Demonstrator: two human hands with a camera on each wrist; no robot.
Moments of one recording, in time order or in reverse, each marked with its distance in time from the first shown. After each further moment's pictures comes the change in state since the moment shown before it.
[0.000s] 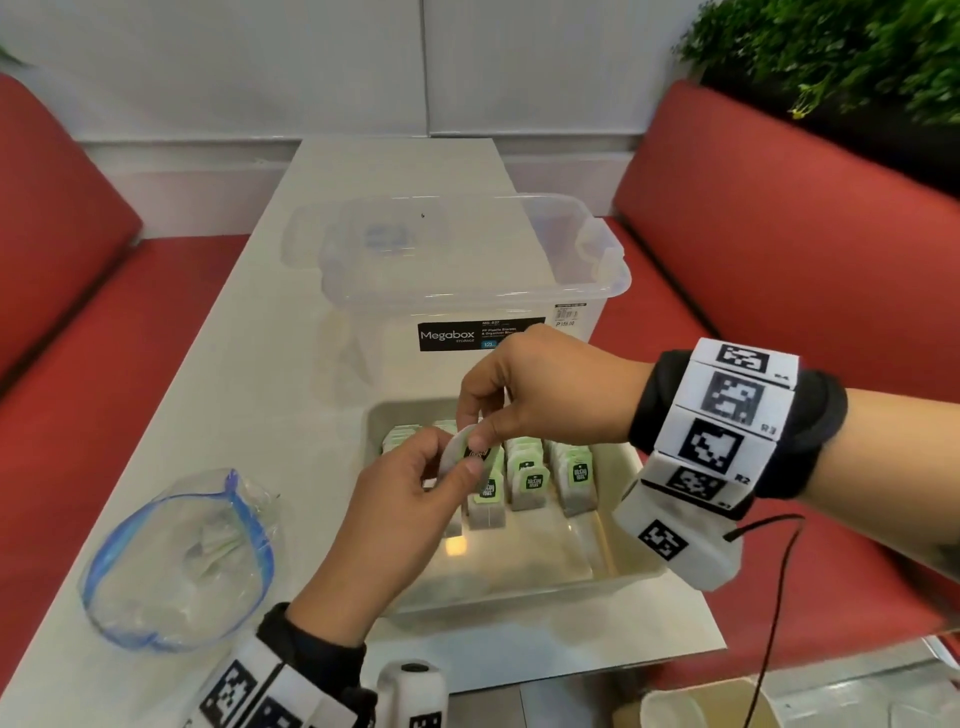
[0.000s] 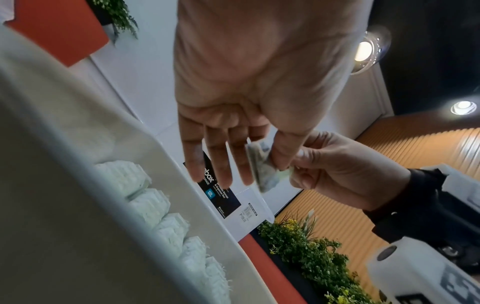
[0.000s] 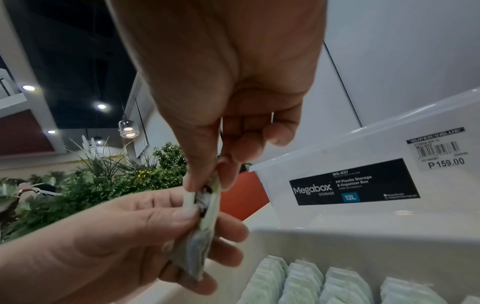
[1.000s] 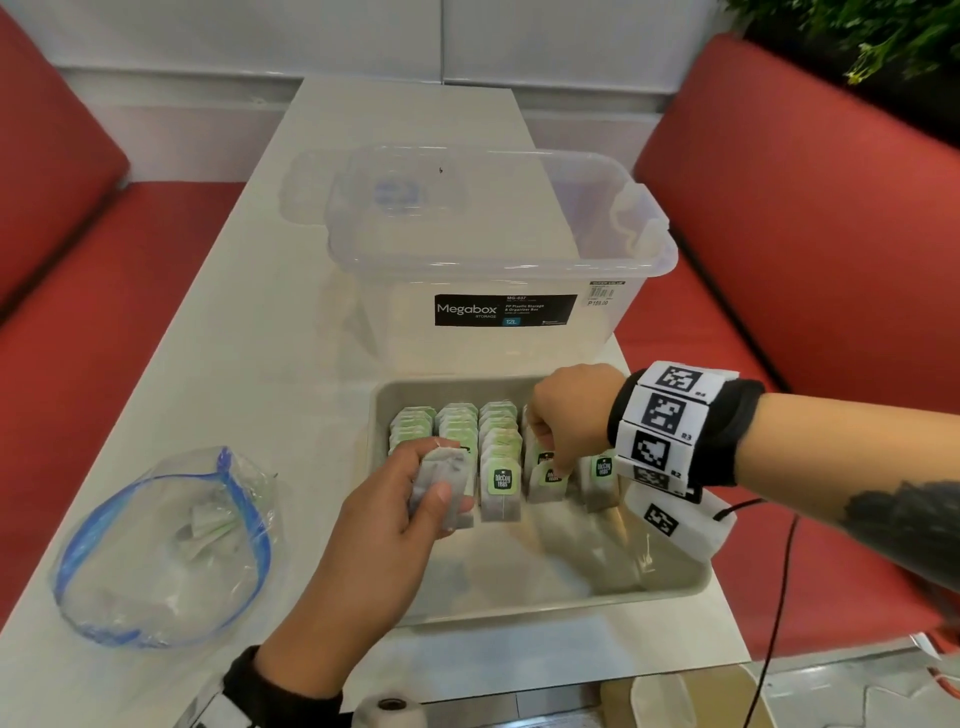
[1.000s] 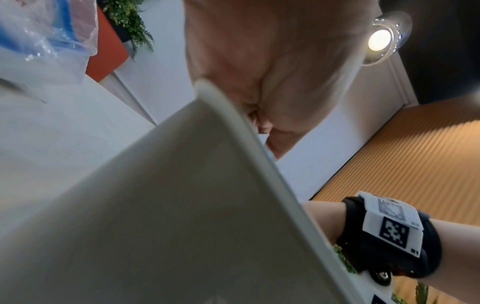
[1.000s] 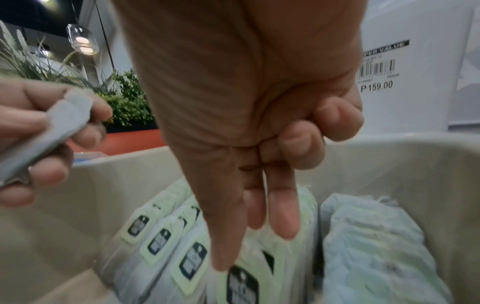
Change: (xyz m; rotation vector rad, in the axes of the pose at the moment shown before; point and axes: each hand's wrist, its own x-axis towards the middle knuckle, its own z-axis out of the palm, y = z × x) left_hand -0.008 -0.045 -0.006 -0.137 -0.023 -0.066; right_hand 0.044 0.068 0.057 -0.426 -0.478 0.328
